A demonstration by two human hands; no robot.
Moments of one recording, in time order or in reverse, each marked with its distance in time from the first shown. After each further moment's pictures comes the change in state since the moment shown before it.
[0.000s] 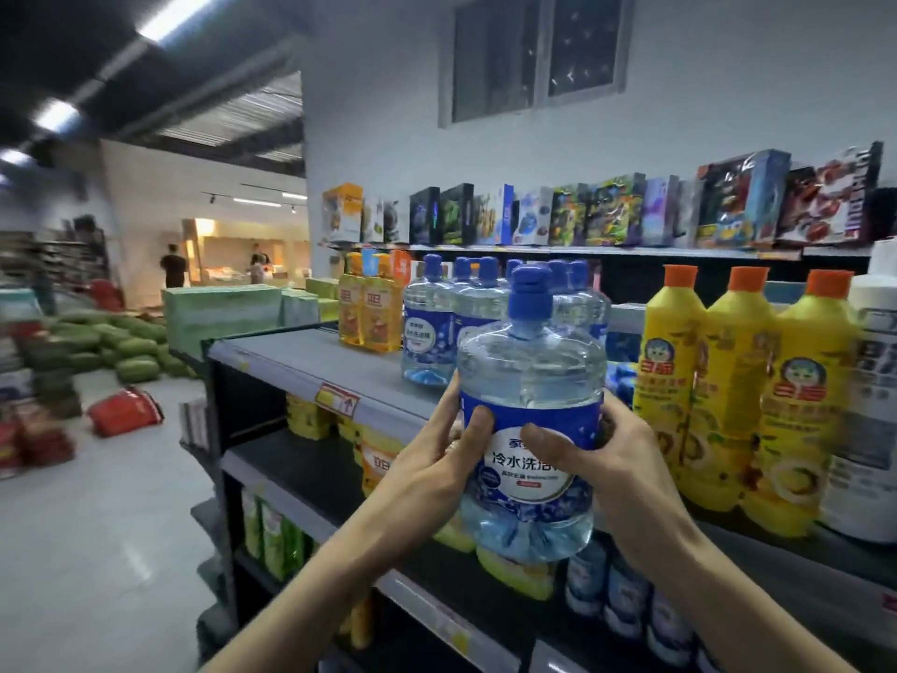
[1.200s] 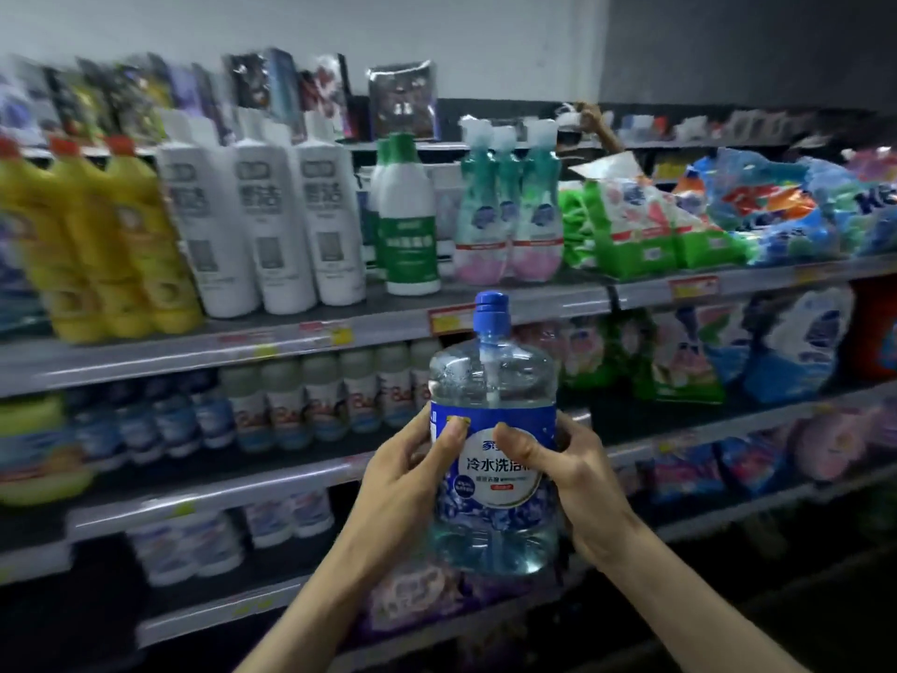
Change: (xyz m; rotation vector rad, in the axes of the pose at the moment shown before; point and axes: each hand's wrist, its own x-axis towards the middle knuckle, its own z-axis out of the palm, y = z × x) left_hand -0.246 0.090 0.415 -0.381 -0.732 -0.011; right_hand -0.475 -0.146 -0.241 -0.169 0.801 0.246
